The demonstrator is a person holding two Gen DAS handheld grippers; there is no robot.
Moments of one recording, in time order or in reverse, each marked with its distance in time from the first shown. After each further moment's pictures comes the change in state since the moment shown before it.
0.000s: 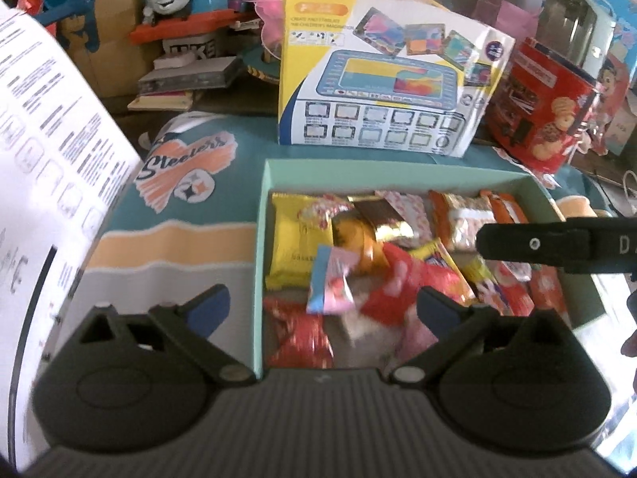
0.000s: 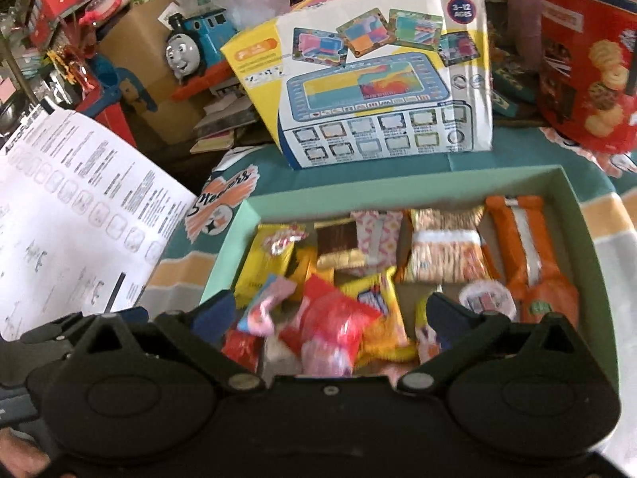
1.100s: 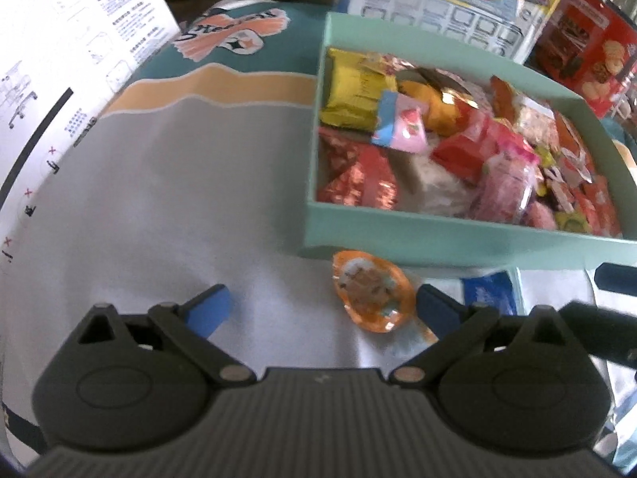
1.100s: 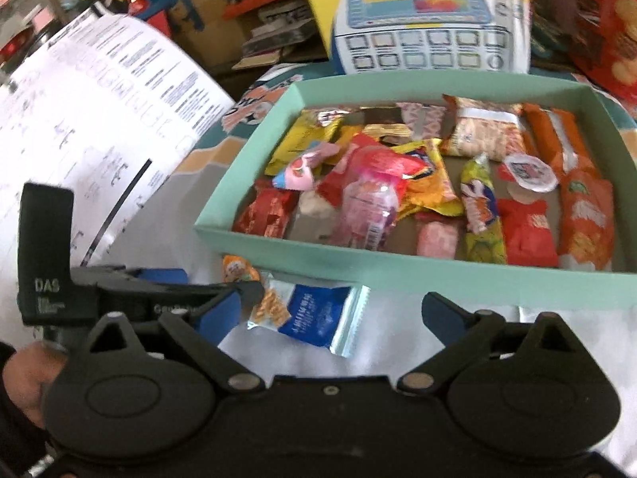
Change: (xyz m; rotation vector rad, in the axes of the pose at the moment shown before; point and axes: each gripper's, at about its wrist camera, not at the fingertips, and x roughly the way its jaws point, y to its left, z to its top) left arm 0.042 0.032 -0.091 -0.119 0.180 0.059; right arm 0.004 0.029 -0.105 -0.145 0.107 0.053
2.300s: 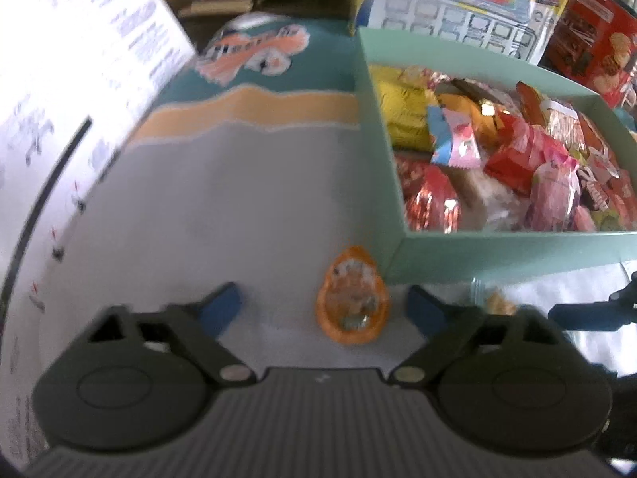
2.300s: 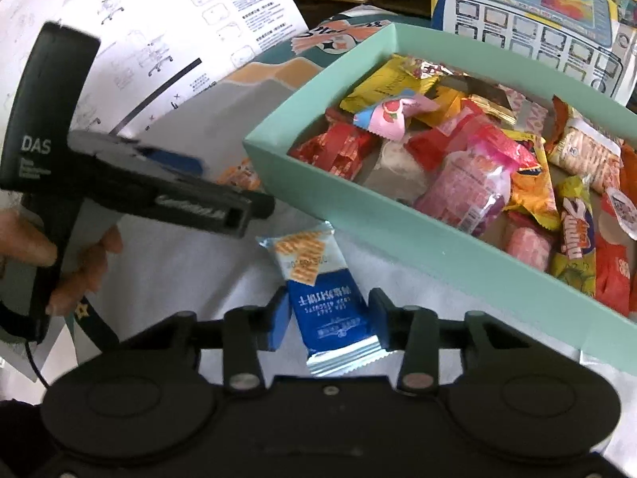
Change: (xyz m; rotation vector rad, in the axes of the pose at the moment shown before) left arm 0.004 0.028 0.011 0.100 -0.059 0.042; right arm 0.041 0.051 -0.013 -0.299 0.148 0.017
